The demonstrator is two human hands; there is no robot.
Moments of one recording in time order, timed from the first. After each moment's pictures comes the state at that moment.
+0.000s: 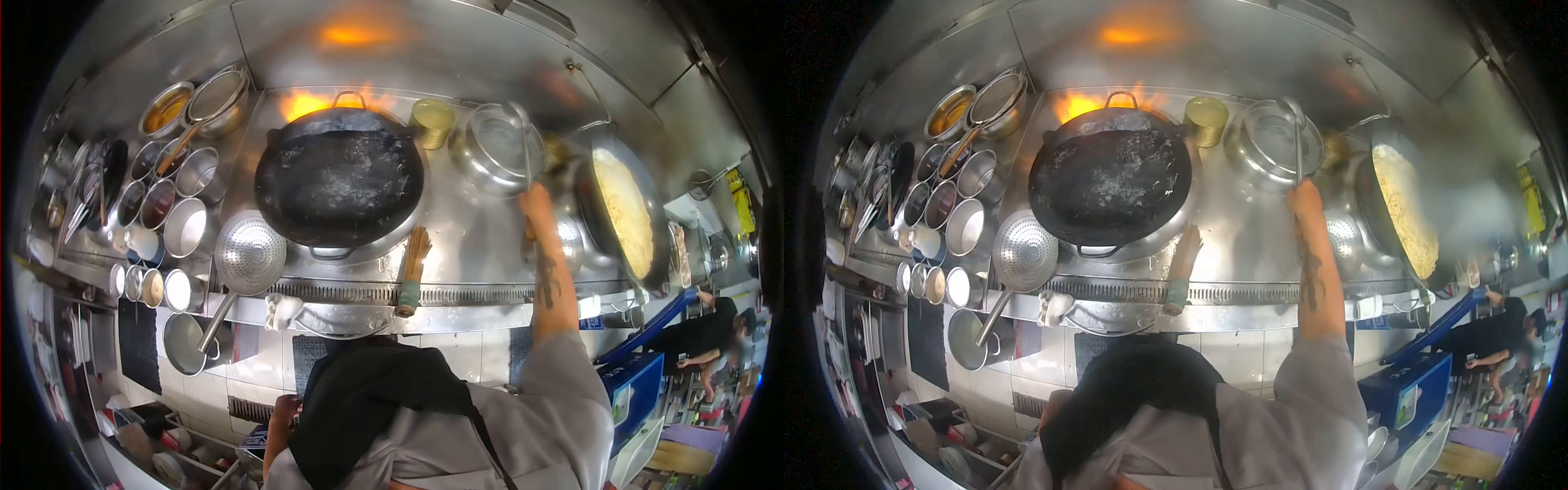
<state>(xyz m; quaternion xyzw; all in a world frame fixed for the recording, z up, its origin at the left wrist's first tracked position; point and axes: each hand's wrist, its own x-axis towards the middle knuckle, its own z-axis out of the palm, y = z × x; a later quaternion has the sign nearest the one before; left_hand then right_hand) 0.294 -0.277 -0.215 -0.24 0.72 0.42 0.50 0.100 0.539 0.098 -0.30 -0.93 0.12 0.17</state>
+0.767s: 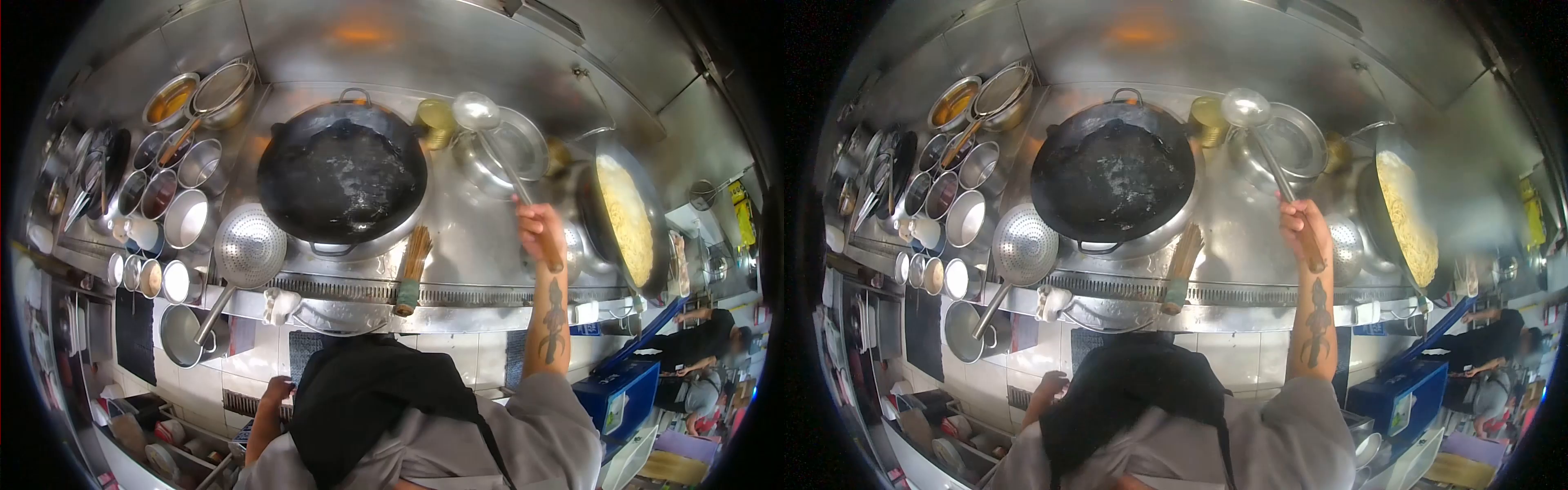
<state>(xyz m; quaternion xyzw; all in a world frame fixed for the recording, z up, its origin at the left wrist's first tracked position) 0.249 -0.280 -0.222 0.08 0.84 0.35 0.40 0.159 0.439 0.184 -0.12 -0.34 0.93 -0.02</state>
